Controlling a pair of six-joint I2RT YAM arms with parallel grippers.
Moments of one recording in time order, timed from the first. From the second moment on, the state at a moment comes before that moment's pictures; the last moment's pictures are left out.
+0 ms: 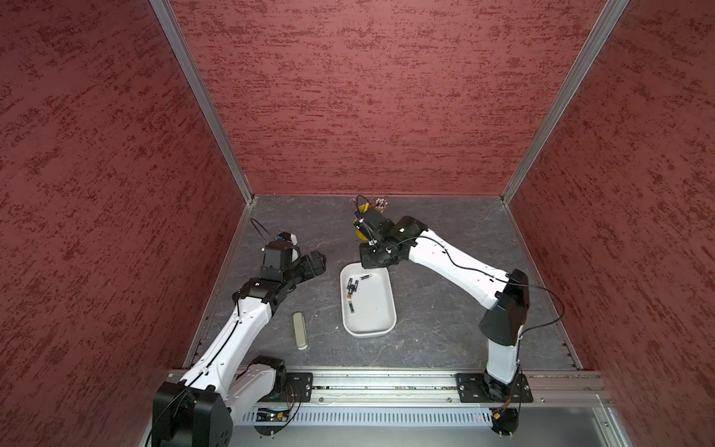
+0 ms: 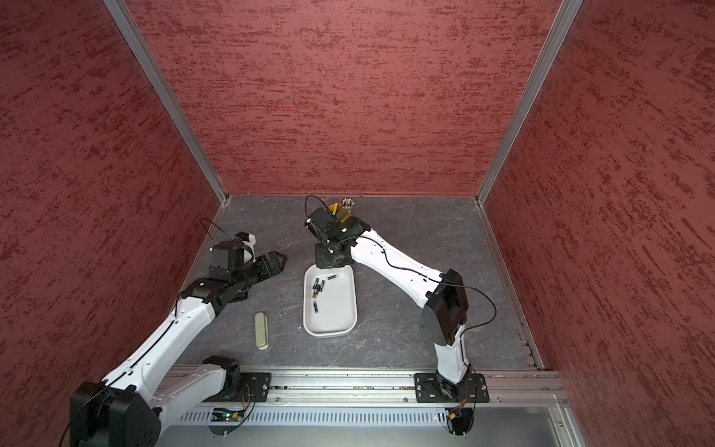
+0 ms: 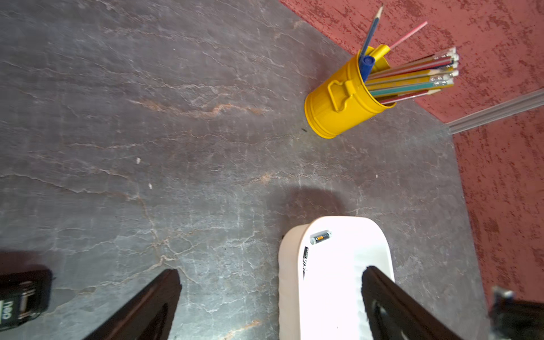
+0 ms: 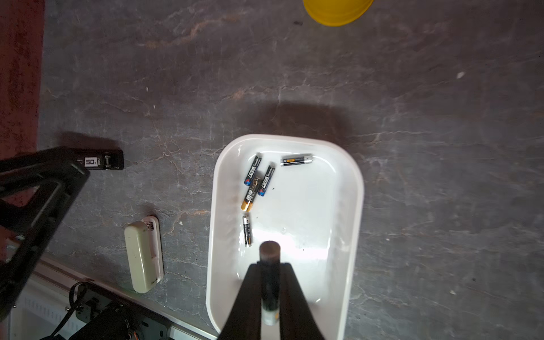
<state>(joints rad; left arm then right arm) -0.18 1.01 0.71 -0.40 0.17 -0.57 0.83 1.88 1.90 -1.13 0.06 0.67</state>
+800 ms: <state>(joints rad) -0.27 1.04 0.70 -0.37 0.15 -0.66 0.54 1.94 1.41 -0.96 0.11 0.52</state>
